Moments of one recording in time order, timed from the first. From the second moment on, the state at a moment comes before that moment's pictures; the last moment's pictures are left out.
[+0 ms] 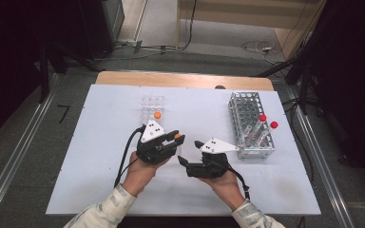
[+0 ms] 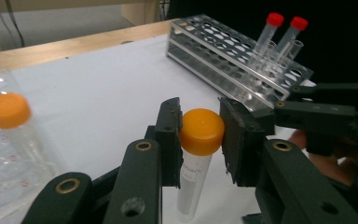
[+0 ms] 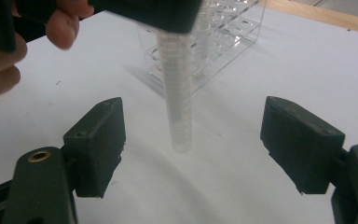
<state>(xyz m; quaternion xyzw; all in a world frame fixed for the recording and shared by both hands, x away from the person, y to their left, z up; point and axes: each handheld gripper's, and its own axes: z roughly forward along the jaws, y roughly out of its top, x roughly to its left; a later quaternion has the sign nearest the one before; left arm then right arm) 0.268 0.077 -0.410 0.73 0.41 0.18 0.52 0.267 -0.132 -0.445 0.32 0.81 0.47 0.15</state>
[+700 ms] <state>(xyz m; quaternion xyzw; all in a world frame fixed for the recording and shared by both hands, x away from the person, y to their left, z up) 0.299 0.120 -0.378 0.69 0.44 0.23 0.53 0.269 -0.143 -0.445 0.34 0.80 0.46 0.16</state>
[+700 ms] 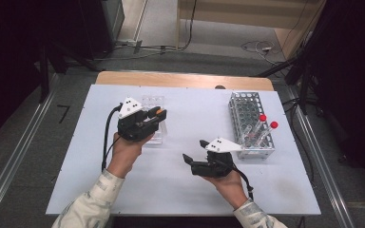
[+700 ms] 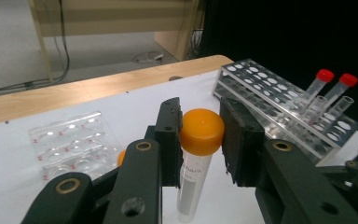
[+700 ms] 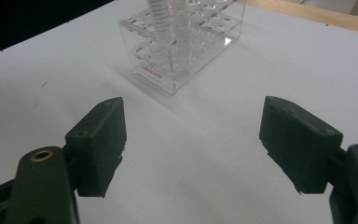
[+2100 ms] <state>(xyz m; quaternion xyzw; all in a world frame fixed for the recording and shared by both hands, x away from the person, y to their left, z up) 0.314 0.116 -0.410 0.70 0.46 0.28 0.47 0.268 -0.143 -0.446 0.34 0.81 0.46 0.16</state>
